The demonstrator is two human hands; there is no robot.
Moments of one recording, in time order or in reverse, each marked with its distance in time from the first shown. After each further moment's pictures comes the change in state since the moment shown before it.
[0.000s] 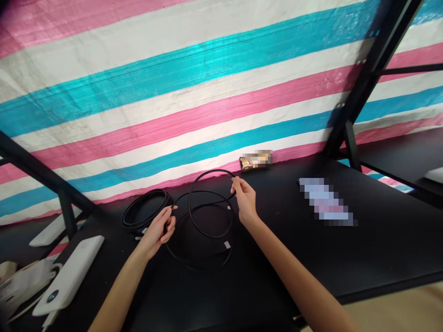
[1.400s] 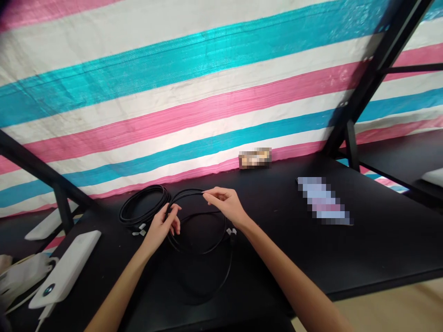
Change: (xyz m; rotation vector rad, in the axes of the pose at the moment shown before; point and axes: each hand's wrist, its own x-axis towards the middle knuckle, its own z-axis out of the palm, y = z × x) left_hand -0.002 -0.006 0.014 0.390 0.046 0.210; right_hand -0.027 -0.020 0.010 -0.112 -0.556 0.030
